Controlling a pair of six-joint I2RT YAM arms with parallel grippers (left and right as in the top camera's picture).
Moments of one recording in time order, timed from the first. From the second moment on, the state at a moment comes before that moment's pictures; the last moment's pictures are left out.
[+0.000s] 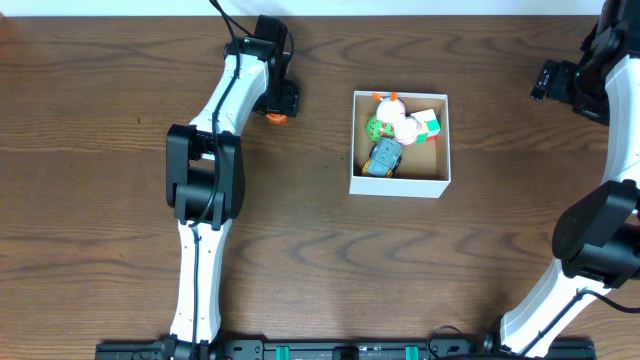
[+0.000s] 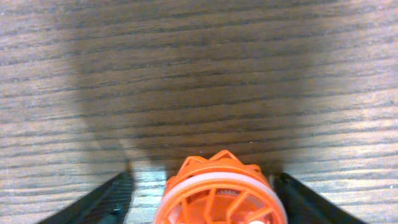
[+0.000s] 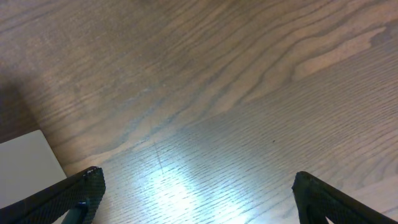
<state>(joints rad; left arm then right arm) -0.22 2.50 2.15 -1.02 -0.01 -0.07 -0.28 2.04 2.00 -1.24 0.08 0.18</state>
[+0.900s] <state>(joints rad) -0.24 2.36 2.15 -1.05 -0.06 -0.07 -0.28 2.04 2.00 -1.24 0.08 0.18</state>
